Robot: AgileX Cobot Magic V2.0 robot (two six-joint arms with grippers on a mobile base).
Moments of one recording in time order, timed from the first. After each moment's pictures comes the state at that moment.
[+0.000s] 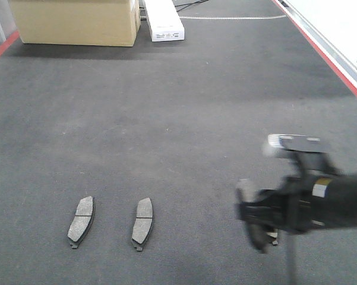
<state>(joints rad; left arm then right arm) -0.43 0.39 -0.41 0.11 0.59 -0.17 0.39 1.29 -0.79 0.34 0.59 -0.01</state>
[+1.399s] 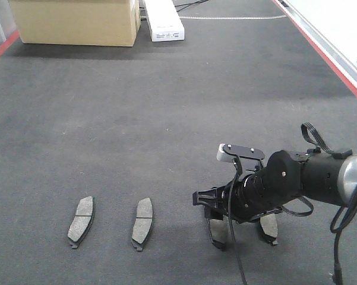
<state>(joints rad) -0.43 0.39 -0.41 0.11 0.59 -0.17 0.43 1.76 -0.96 0.36 0.42 0.09</state>
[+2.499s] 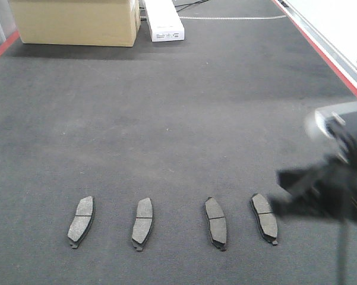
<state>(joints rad) -0.43 0.39 -0.41 0.11 0.59 -0.17 0.43 0.94 -0.70 0.01 0.46 0.09</state>
